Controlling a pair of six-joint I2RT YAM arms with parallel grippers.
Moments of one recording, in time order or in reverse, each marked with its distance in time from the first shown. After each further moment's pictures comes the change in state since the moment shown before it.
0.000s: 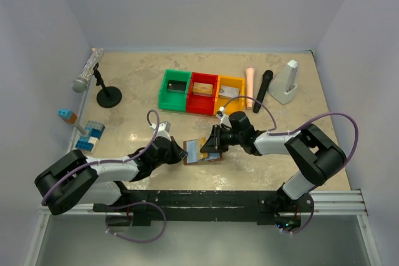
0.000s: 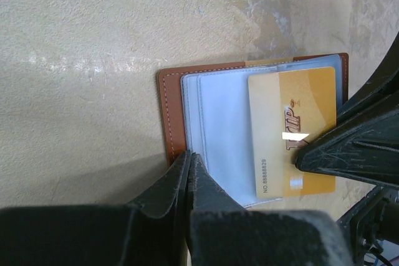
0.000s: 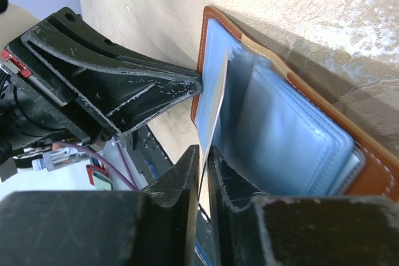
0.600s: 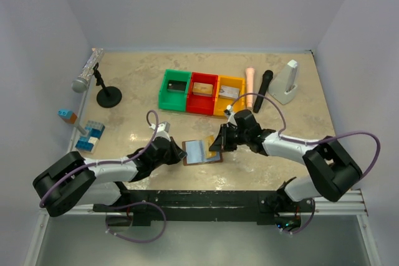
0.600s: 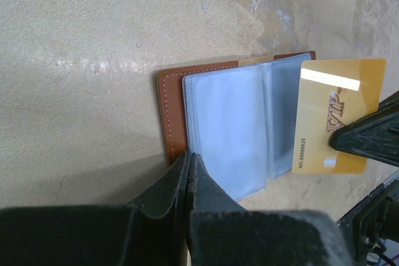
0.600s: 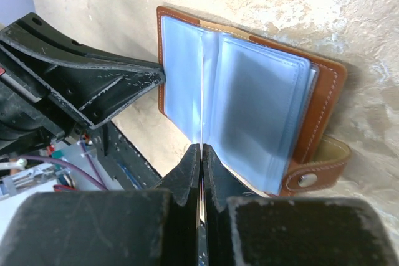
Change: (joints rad) left arm 0.000 -0.021 -0.002 -0.023 -0.004 0.001; right arm -0.028 -0.165 0.009 -0.276 0.129 -0.105
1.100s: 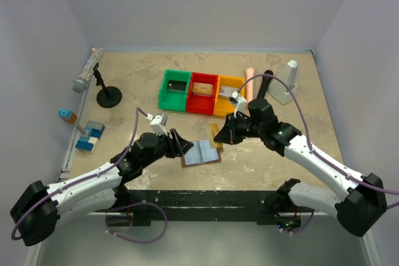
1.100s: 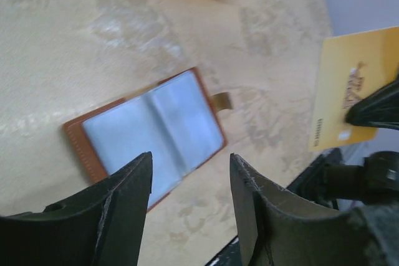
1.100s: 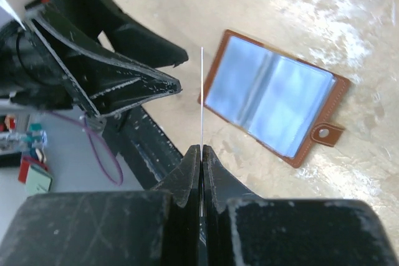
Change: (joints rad) left arm 0.001 -0.321 0.071 -0.214 0.065 0.141; right arm -0.002 -0.329 0.189 -0.395 0.020 -0.237
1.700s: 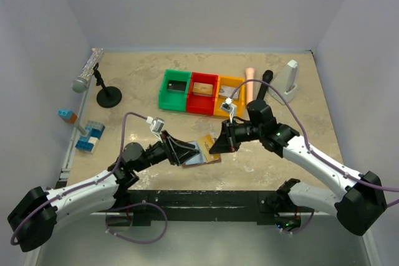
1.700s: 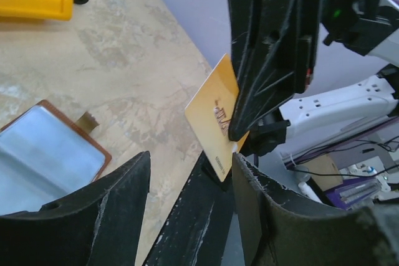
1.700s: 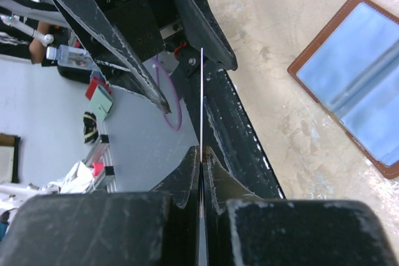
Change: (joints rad) left arm 0.001 -0.143 -0.151 0.493 0.332 -0.014; right arm 0.006 -0.015 -0.011 0.051 -0.373 -0.023
